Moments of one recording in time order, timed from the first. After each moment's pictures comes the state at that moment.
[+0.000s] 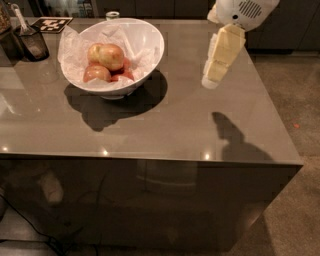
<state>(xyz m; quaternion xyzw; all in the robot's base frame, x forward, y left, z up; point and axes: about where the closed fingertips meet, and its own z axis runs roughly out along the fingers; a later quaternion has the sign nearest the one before) 0.557 -0.109 1.011 -0.64 0.74 0.02 0.22</state>
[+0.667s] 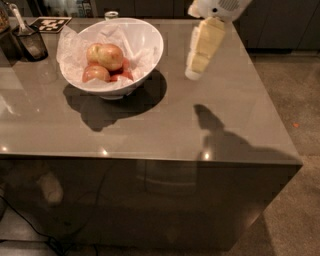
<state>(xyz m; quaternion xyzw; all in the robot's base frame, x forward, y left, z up) 0.583 -0.081 1.013 -0.66 0.71 0.03 0.23</state>
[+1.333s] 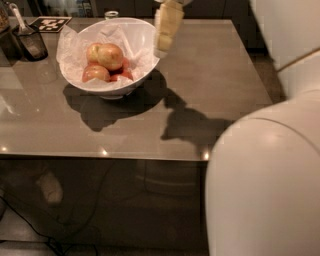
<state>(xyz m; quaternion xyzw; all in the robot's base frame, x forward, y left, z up) 0.657 -0.010 1.020 -0.70 0.67 0.03 0.24</state>
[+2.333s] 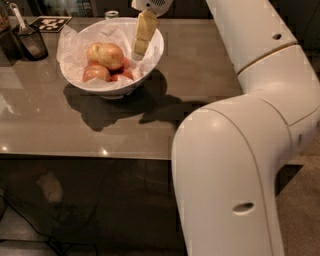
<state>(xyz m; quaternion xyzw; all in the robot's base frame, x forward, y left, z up) 0.702 0.046 0.991 -0.71 0.65 0.08 0.27</state>
